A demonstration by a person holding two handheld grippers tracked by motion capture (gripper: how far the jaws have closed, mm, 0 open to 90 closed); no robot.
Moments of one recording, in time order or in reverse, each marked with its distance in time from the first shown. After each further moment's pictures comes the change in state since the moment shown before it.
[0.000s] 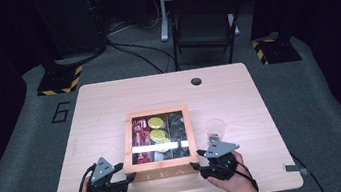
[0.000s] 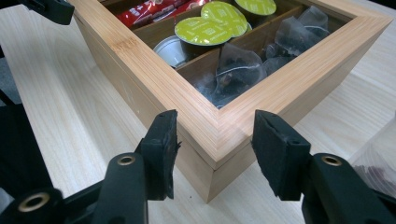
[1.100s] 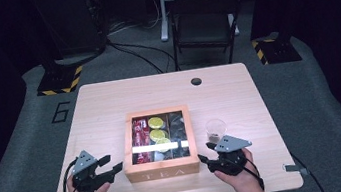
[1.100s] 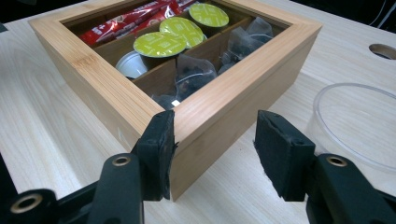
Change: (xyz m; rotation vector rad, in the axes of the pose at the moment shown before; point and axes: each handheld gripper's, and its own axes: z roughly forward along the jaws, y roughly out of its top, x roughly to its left) left arm 0.036 0.006 -0.018 -0.081 0.027 -0.116; right arm -0.017 -0.005 -0.017 -0.057 -0.090 0.061
